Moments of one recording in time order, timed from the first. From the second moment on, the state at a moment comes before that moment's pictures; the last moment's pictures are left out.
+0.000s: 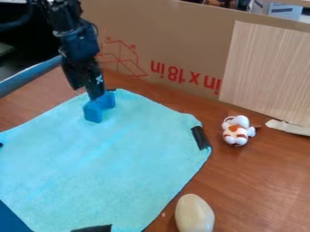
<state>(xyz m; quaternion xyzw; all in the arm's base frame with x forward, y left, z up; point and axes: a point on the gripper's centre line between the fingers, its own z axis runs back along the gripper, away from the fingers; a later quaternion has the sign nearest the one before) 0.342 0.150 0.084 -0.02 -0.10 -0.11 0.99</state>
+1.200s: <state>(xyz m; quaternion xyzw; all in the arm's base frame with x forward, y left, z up) 0.359 0.147 0.047 0.00 -0.06 -0.04 1.00</state>
